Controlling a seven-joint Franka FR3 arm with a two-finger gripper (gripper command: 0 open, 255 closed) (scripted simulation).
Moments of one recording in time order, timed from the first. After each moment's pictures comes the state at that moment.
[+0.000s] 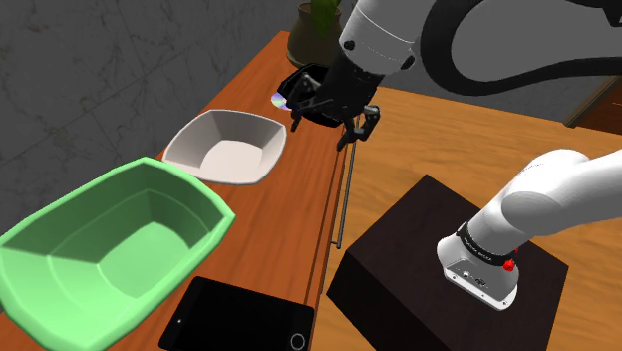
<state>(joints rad) -0.08 -0.62 0.69 -2.34 0.48 2.12 1.24</state>
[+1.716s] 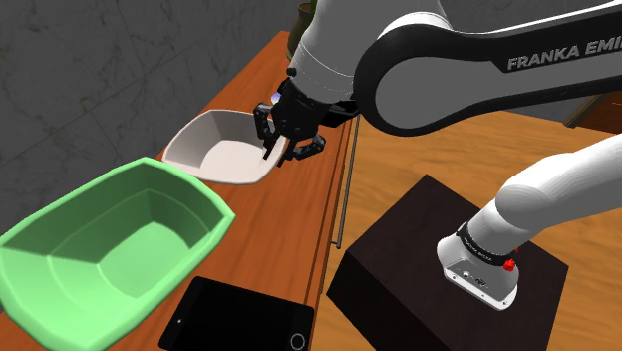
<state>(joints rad) -0.23 -0.41 0.92 -2.26 0.44 2.34 1.48</state>
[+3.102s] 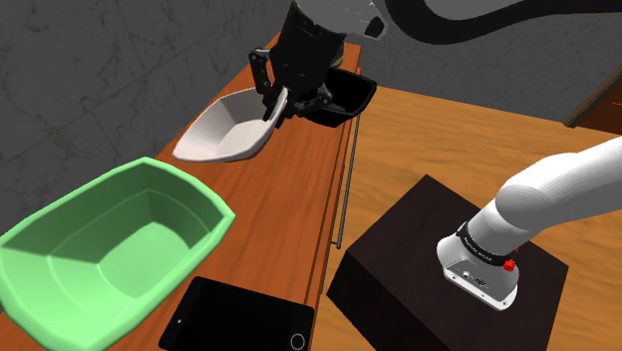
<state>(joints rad) -0.23 -0.45 0.85 -2.06 0.41 2.10 1.49</state>
